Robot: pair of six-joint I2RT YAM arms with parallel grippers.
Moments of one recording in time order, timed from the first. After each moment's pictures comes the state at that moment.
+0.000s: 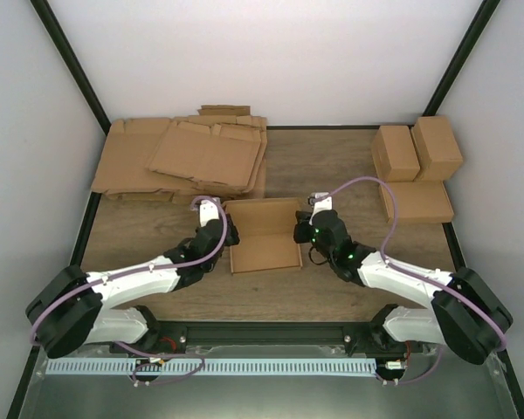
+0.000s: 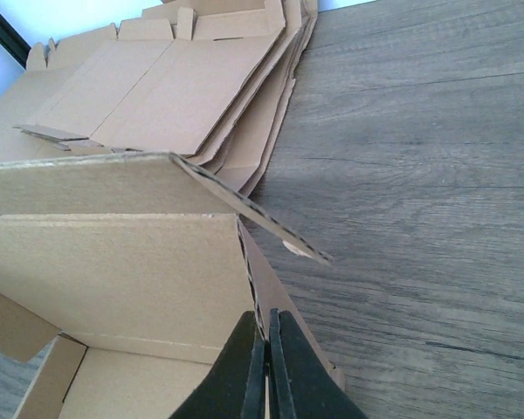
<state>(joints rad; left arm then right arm) -0.86 1.25 0.52 0.21 -0.53 -0.72 0.73 1.22 0.51 0.26 0.25 0.49</state>
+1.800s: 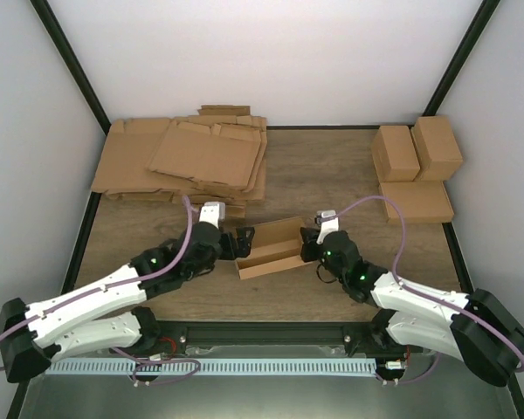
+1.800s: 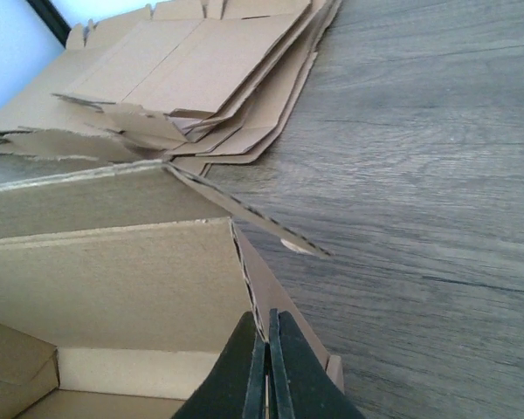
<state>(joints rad) -1.01 0.97 0.70 -0.33 -0.37 -0.83 0.78 1.03 0.30 0.32 0.24 0.48</state>
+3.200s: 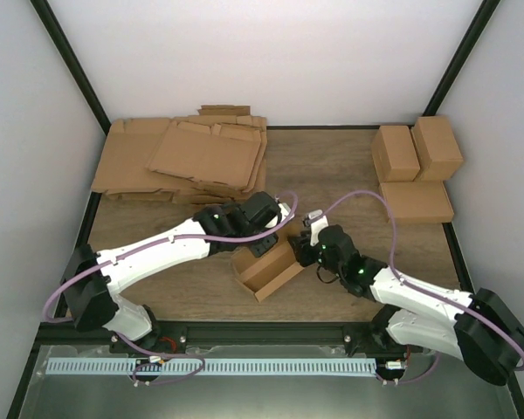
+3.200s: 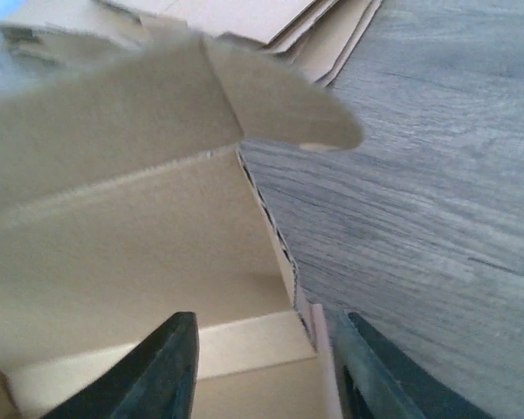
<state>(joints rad) -1.01 1.50 1.25 -0.73 -0.16 0.03 0.78 1.05 0.37 0.17 0.10 0.34</state>
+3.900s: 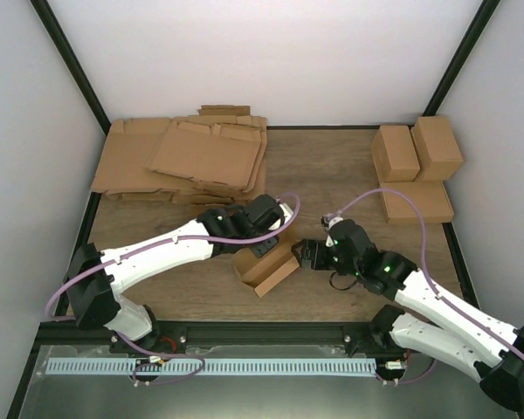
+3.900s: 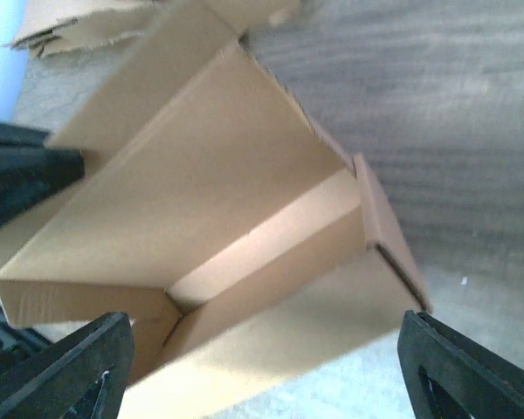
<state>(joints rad) -1.03 1.52 1.26 -0.73 -0.24 0.01 0.79 0.82 0.63 -0.50 -0.01 0.72</state>
